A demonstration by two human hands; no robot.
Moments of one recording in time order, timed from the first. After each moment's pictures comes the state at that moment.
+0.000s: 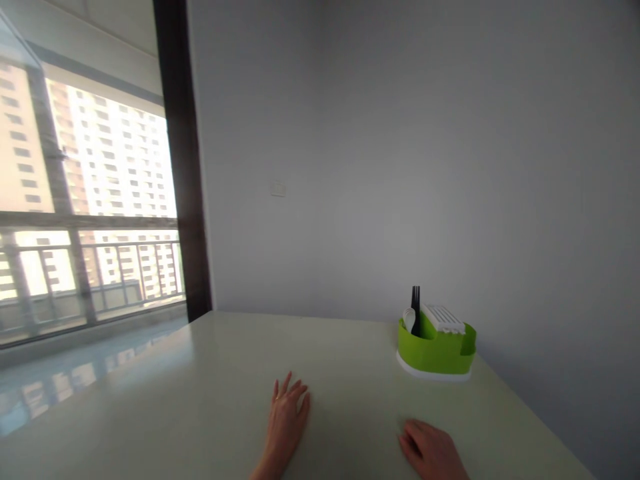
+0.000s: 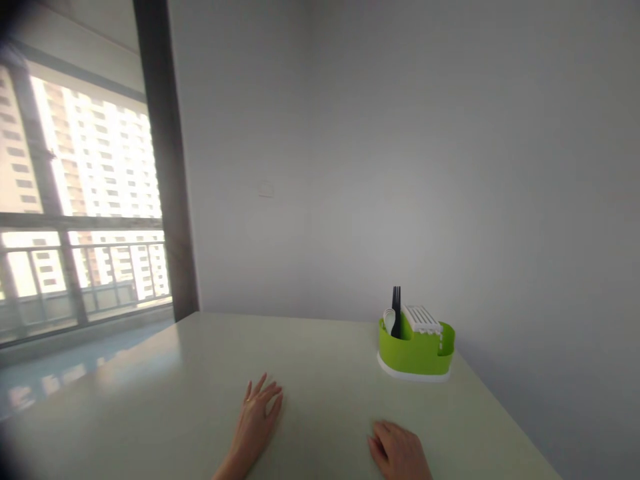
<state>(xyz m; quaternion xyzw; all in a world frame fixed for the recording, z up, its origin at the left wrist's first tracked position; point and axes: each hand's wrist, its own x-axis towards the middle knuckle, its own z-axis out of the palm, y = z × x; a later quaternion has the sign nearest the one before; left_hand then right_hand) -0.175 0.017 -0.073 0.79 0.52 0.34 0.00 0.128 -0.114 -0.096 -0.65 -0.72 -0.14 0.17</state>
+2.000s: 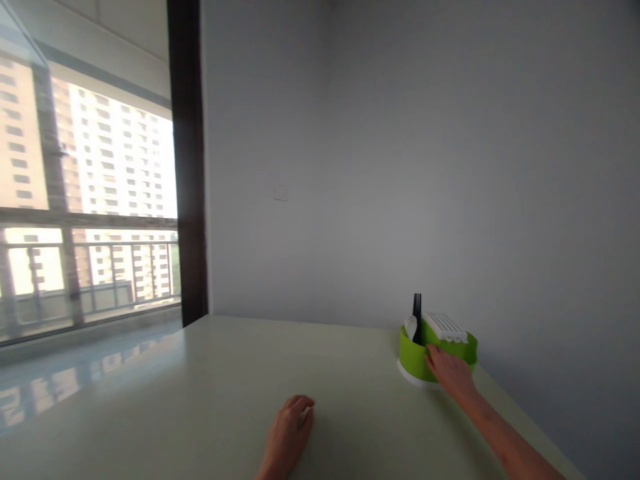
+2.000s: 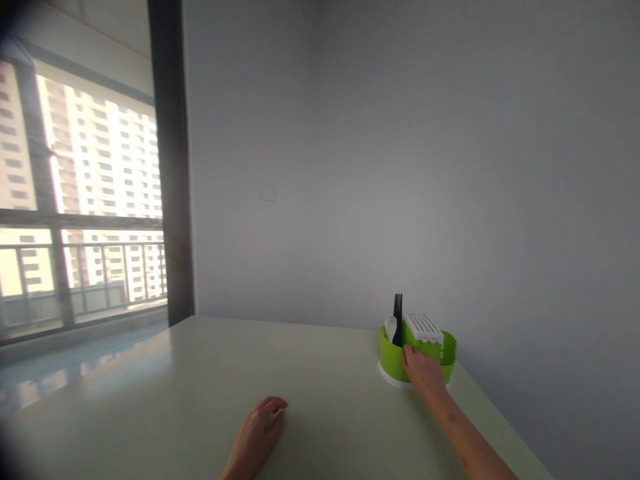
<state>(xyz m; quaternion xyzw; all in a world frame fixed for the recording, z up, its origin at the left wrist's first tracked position) -0.175 0.011 -0.070 0.79 0.48 0.35 0.17 0.218 -0.041 0.007 -0.74 -0.59 -0.30 0.10</state>
